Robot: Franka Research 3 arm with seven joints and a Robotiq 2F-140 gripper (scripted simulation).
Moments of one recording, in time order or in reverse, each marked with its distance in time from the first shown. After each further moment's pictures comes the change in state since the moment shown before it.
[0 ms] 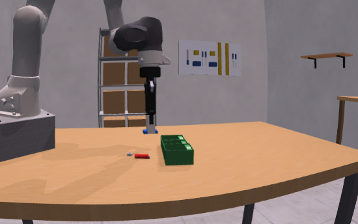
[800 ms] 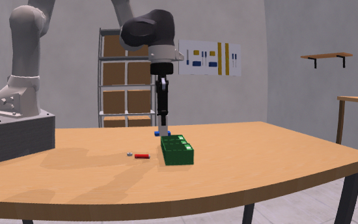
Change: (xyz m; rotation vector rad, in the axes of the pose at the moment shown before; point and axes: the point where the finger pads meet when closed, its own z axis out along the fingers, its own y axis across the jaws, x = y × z) arm 0.031 0.081 -0.008 -0.016 0.011 0.070
